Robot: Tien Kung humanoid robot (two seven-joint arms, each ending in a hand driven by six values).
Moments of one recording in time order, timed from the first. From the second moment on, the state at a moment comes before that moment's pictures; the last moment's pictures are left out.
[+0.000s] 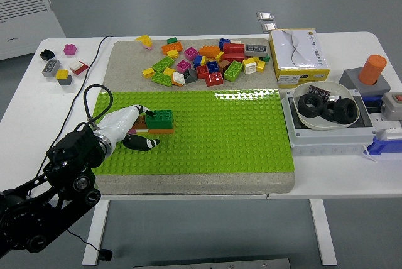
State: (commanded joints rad) left arm -0.47 0.32 -0.73 -1.47 1.83 -0.06 0.63; right arm 0.08 -0.08 2.18 0.25 -2.27 0.07 -0.16
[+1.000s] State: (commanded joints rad) left arm -0.36 0.32 -0.94 -1.59 1.87 0.11 0.52; right arm 0.08 -0.08 2.19 0.24 -2.27 0.06 -0.16
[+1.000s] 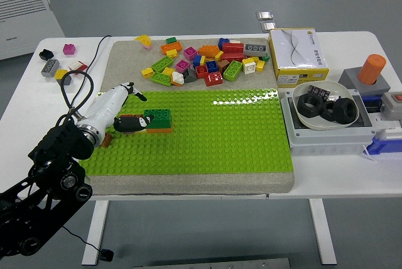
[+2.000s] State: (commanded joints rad) left arm -0.07 0.21 -1.27 -1.65 2.10 0.34 0.65; right arm 0.09 -0.07 2.18 0.22 -2.27 0.05 -0.14
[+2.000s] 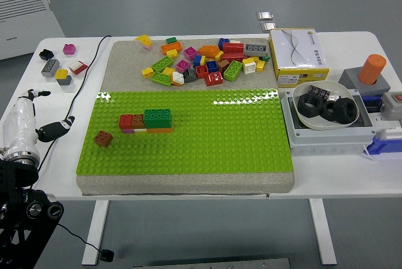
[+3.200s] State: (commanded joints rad) left arm -0.15 0.17 -1.14 -1.48 2.17 0.11 0.65; right arm 0.10 -0.08 2.18 0.24 -2.27 0.06 -0.15
